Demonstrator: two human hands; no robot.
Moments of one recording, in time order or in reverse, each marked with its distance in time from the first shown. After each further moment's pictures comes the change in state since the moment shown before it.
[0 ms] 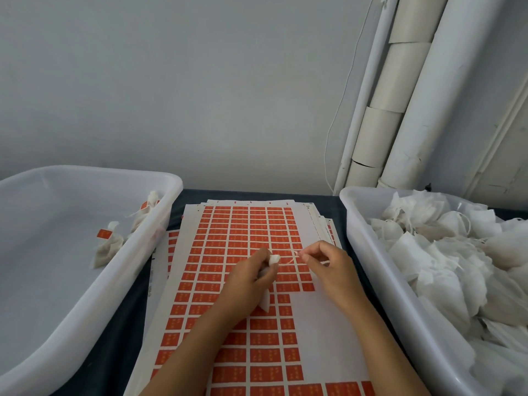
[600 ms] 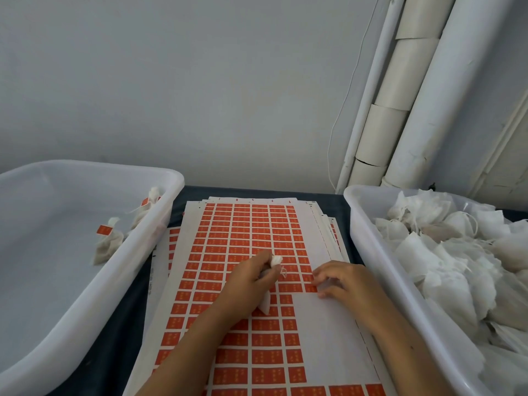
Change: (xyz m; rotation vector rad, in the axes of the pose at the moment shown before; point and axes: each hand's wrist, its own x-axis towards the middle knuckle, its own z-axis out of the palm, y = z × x) left_hand 0.001 -0.004 -0.002 -0.062 -0.062 -0.032; right_hand -0.012 0.017 -0.031 -0.292 -0.343 -0.064
